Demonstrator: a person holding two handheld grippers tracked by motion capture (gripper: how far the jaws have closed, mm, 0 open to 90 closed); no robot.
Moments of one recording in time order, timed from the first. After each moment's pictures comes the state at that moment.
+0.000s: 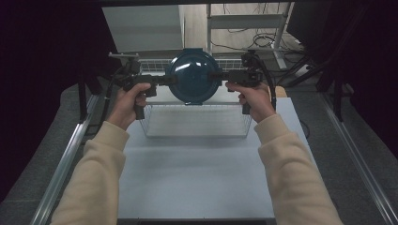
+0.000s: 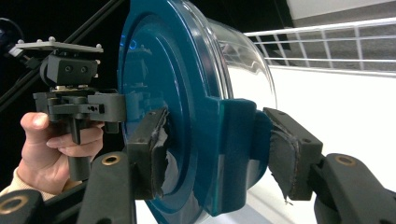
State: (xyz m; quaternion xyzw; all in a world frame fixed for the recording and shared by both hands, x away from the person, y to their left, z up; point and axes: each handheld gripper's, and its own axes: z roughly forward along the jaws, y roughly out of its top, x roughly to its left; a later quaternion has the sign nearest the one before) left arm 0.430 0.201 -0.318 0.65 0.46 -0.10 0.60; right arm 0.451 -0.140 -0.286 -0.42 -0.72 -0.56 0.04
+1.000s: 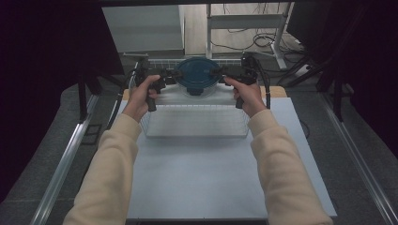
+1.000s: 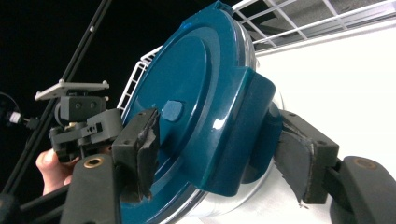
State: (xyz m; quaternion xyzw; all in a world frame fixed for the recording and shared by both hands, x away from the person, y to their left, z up) left arm 0.485 0.194 -0.355 0.58 0.53 -0.17 0.59; right arm 0.507 -0.143 -0.328 -0.54 -0.64 -0.53 0.13
